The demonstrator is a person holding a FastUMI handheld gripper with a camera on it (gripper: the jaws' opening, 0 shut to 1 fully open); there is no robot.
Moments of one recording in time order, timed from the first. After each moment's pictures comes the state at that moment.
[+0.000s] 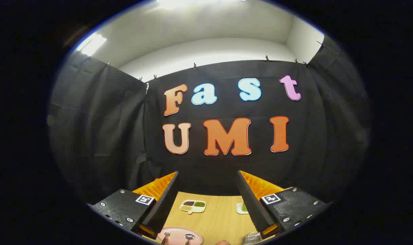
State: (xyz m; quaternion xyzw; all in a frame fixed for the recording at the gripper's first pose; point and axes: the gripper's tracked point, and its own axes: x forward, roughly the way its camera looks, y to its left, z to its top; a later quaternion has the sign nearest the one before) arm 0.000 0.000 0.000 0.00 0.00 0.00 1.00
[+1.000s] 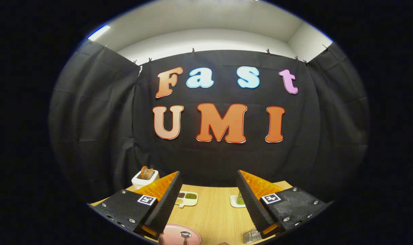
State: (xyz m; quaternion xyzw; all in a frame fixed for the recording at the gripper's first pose) arm 0.031 0.012 -0.040 -0.05 0.03 -0.05 1.00
